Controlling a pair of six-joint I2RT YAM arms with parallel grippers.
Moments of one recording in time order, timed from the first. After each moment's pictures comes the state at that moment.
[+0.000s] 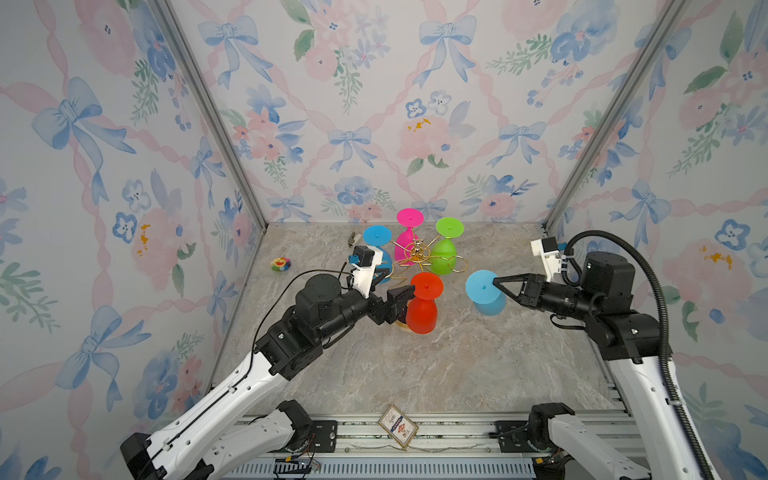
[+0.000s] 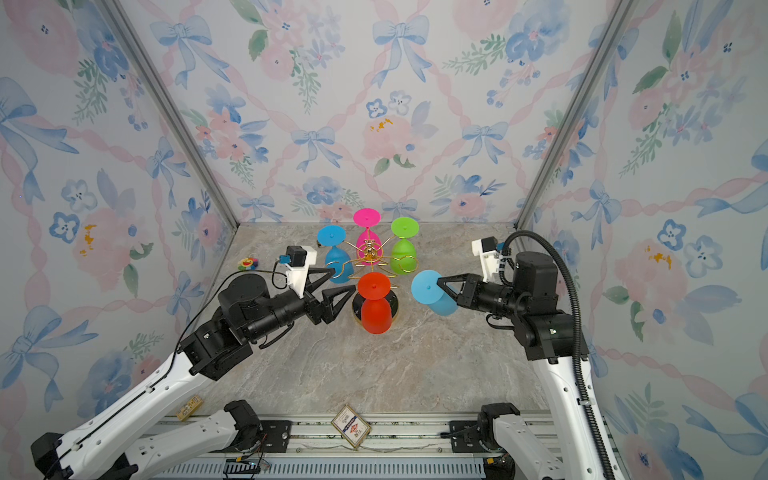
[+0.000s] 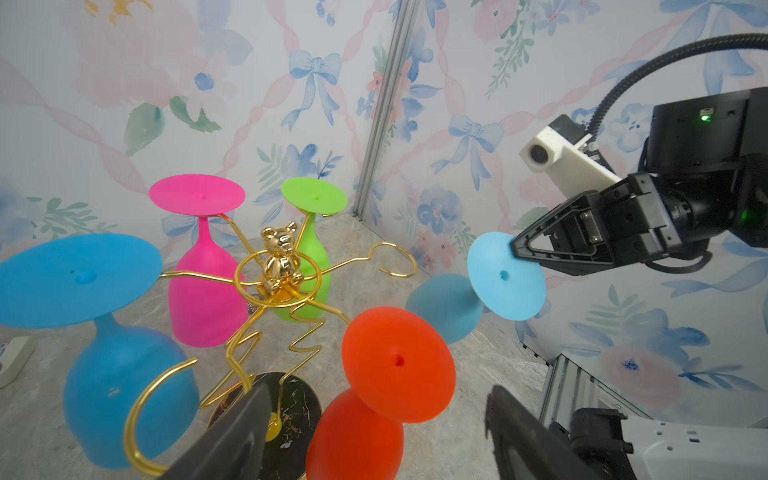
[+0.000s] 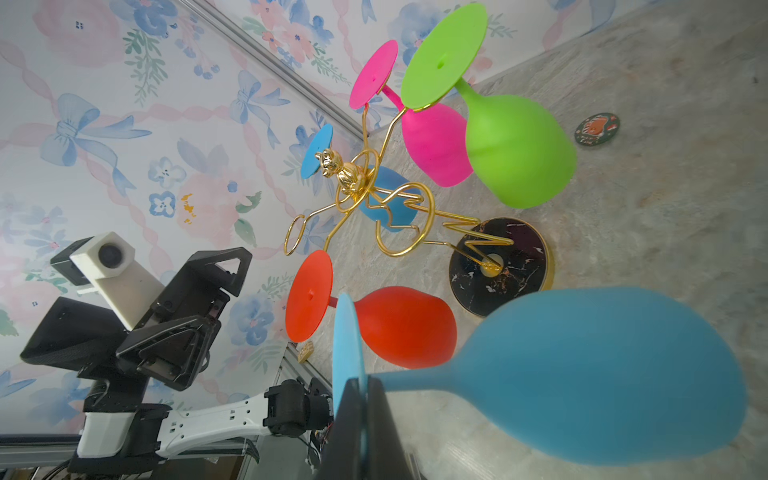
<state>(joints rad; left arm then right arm) -0.78 0.92 1.00 -0.21 0.11 -0.25 0.10 0.89 1.20 -0.79 -0.76 0.52</state>
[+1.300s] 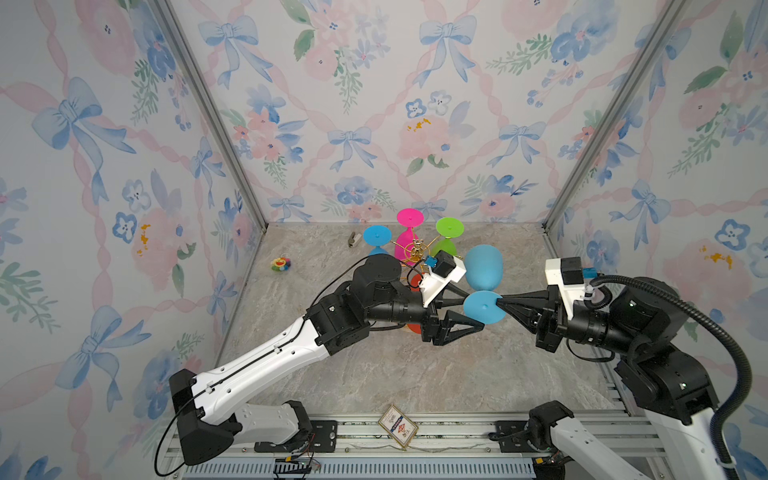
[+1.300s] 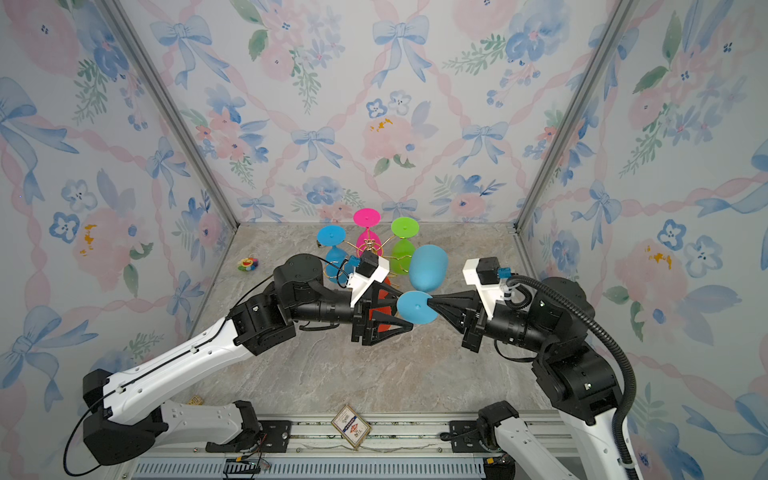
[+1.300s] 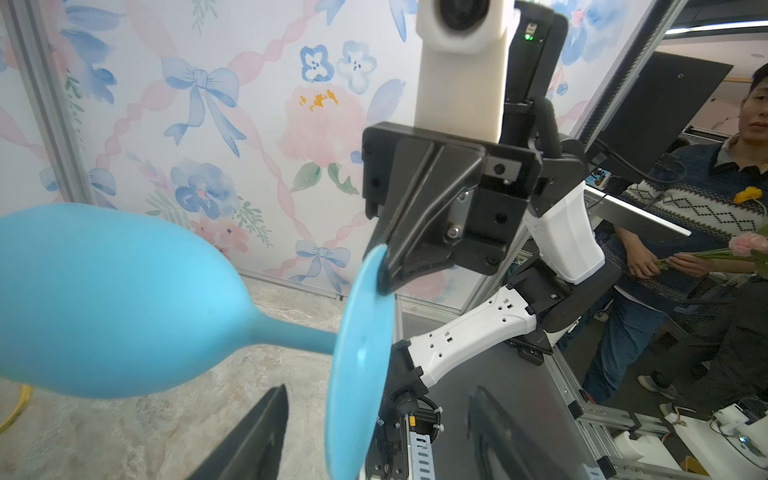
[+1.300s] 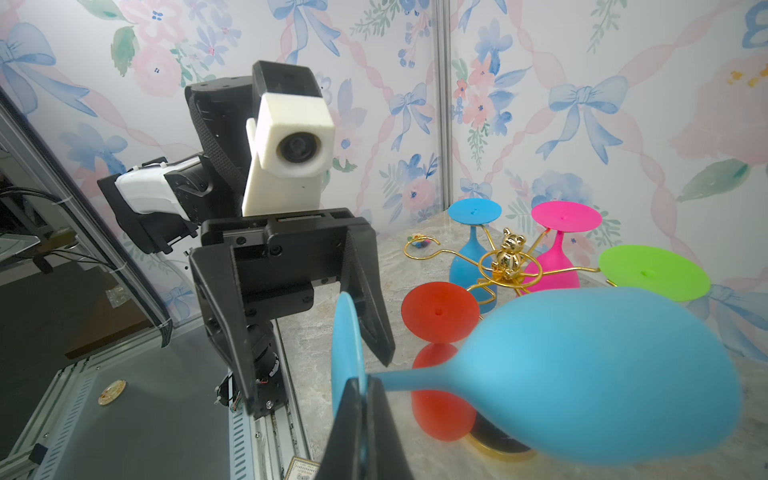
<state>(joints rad) -1.00 1.25 1.32 -0.19 0.59 -0.22 0.34 0.73 1.26 -0.69 -0.81 0.05</state>
